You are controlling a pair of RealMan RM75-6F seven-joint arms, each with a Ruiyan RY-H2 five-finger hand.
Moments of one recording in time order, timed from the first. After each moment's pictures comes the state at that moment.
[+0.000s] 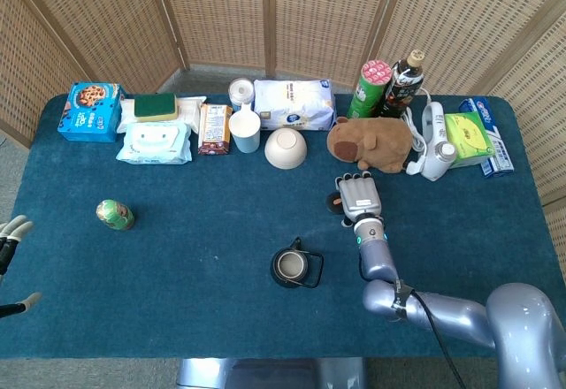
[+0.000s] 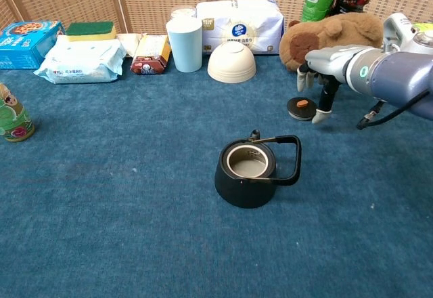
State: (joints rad) left arm -0.03 -0.89 0.04 -1.78 1.56 1.48 -0.16; right arm 0.98 -1.67 0.25 -1.35 -0.39 1.01 -0.88
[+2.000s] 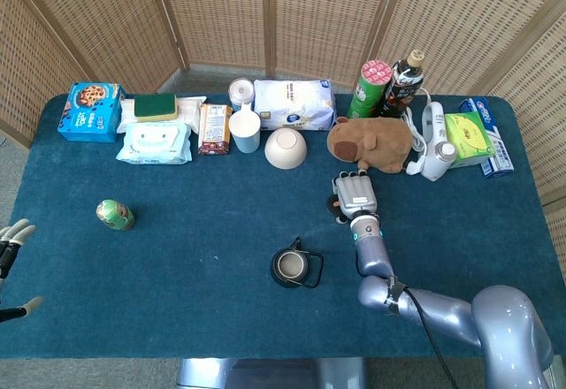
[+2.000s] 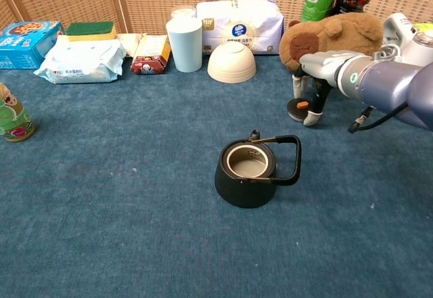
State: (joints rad) left arm -0.03 -0.88 0.05 -1.79 1.58 1.48 -0.18; right arm 0.97 -1.73 0.25 -1.23 -0.46 0.96 -0.80
